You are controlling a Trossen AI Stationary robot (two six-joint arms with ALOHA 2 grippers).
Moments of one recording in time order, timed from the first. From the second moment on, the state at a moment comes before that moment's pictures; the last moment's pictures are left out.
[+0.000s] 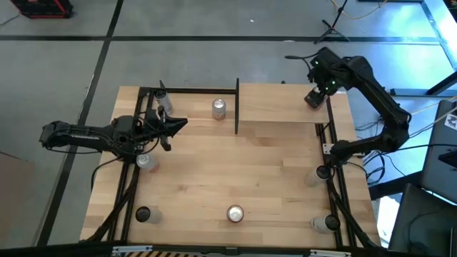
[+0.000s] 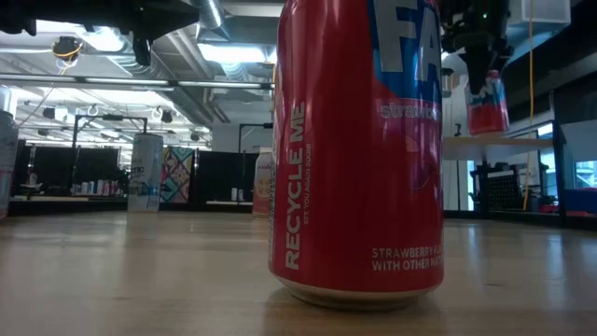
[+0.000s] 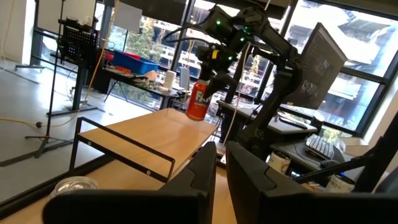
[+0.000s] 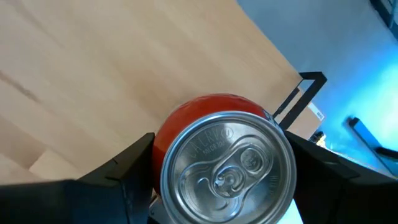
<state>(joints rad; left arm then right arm) 0.02 0.56 0.37 0.32 -0.33 -0.28 -0.89 1.32 1.55 -1.52 0.18 -0.11</state>
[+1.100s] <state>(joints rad) 0.02 0.56 0.37 0.32 -0.33 -0.28 -0.96 1.32 1.49 -1.42 0.10 -0.16</state>
